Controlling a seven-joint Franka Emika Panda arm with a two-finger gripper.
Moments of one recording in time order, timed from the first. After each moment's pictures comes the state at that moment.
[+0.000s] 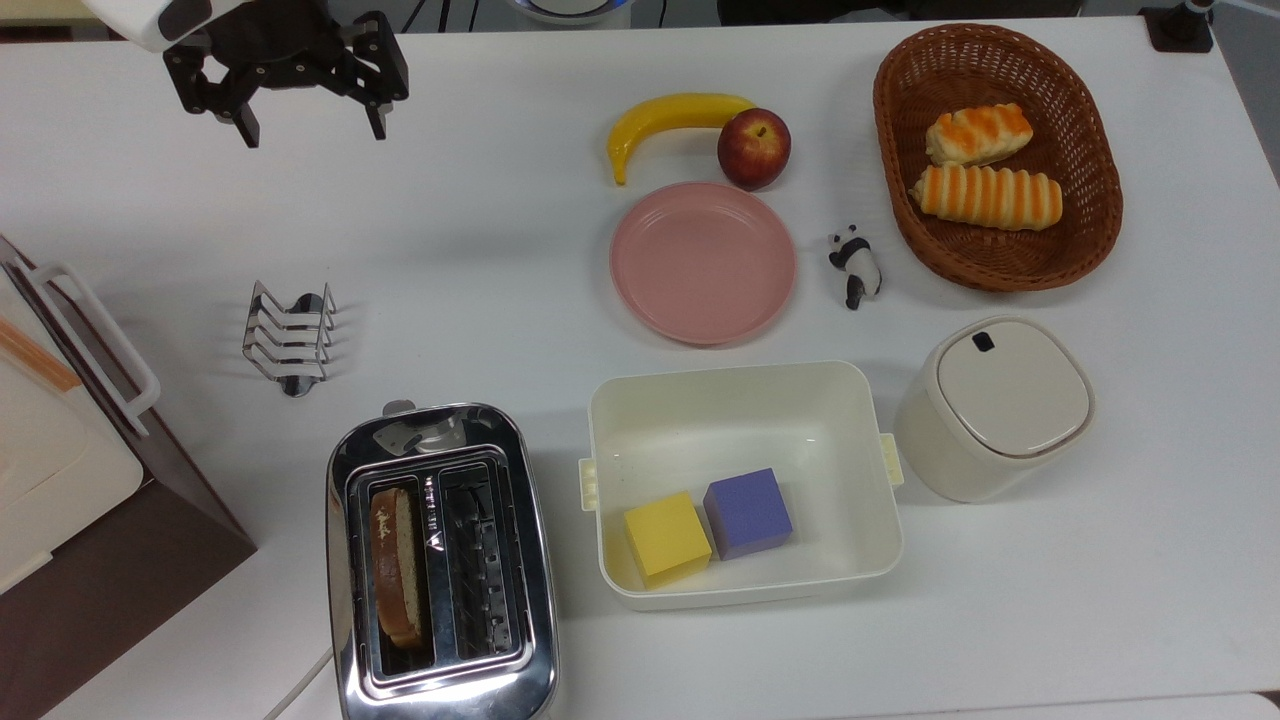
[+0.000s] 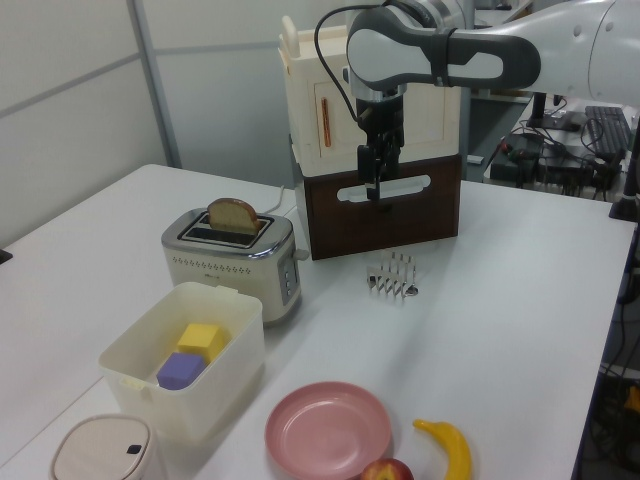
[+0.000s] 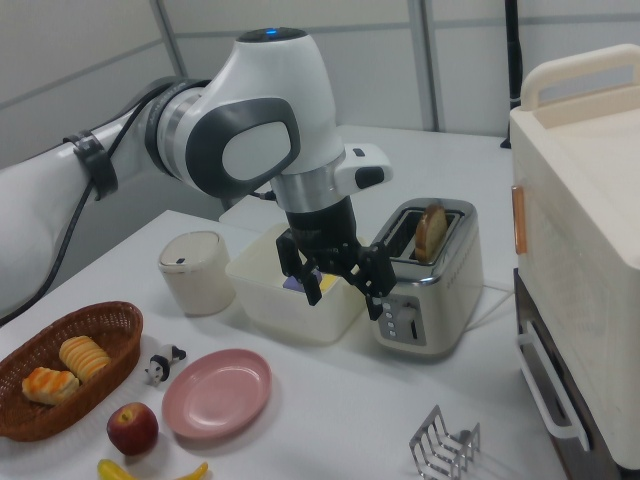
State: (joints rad) arm -0.18 0.27 -0.04 -1.32 -0.03 1.60 -0.34
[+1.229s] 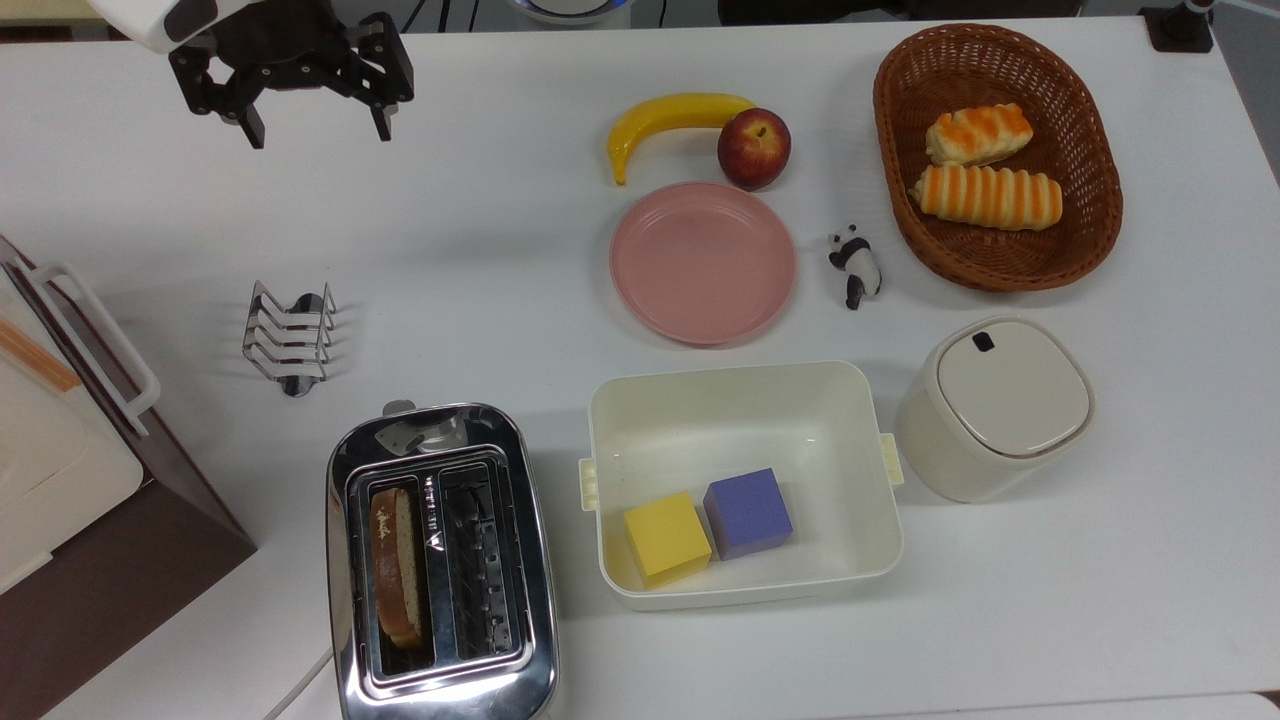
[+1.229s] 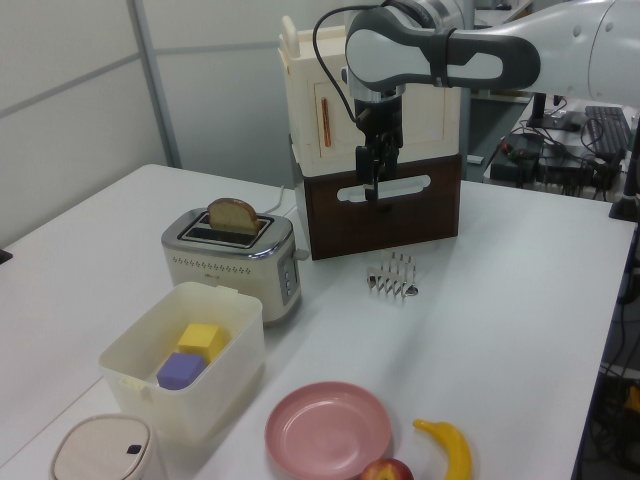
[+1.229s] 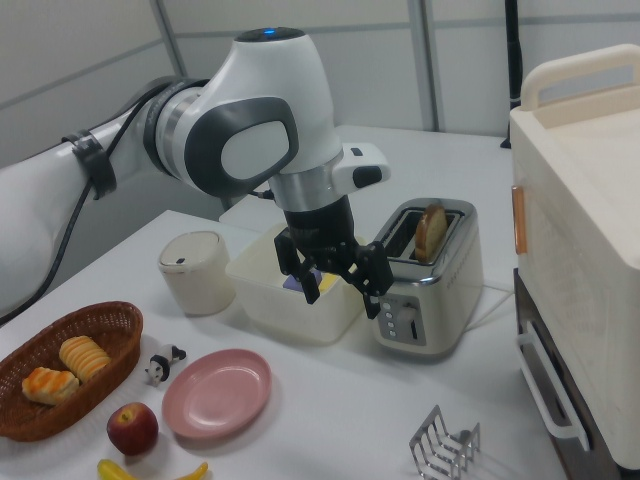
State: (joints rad) arm -0.18 0.27 -0.03 -1.32 -0.03 1.60 -0.33
